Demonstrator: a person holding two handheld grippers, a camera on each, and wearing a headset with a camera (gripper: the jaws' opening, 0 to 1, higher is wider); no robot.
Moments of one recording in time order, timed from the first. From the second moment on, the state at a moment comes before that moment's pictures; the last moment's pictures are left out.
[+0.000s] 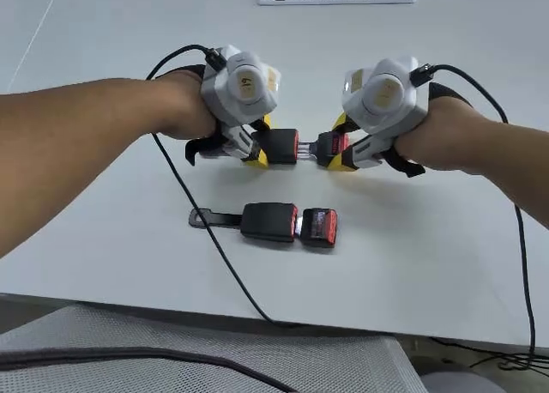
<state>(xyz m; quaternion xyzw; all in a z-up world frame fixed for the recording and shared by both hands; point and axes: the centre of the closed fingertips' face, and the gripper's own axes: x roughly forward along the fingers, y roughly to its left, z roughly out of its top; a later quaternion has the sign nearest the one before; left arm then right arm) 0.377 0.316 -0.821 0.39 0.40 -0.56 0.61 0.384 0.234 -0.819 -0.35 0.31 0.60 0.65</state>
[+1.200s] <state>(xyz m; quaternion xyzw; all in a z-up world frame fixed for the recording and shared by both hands) 0.377 0.319 -0.820 0.46 0.38 -0.52 0.61 0.379 0.113 -0.813 -0.36 0.35 0.49 0.72</state>
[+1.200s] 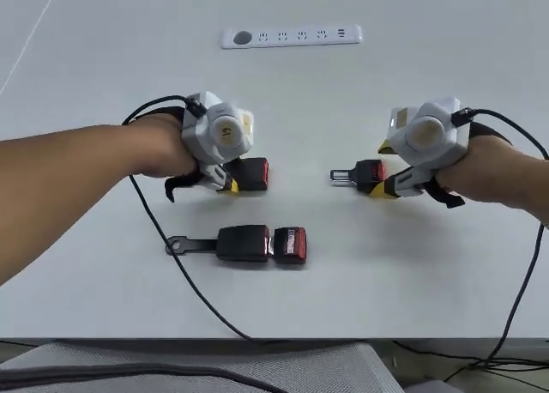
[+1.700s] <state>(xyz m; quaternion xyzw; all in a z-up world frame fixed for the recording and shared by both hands) 0.340 0.357 -0.742 0.32 0.33 -0.44 0.78 0.312 0.121 -0.753 -0.25 0.28 0.46 0.81</state>
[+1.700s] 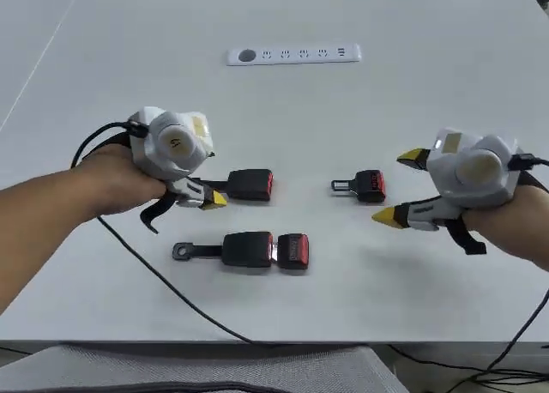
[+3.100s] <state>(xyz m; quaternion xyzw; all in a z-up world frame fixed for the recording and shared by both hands) 0.240 0.439 -0.721 0.18 0.33 -0.31 0.87 0.263 0.099 -0.725 -0.15 0.30 0.39 0.86</state>
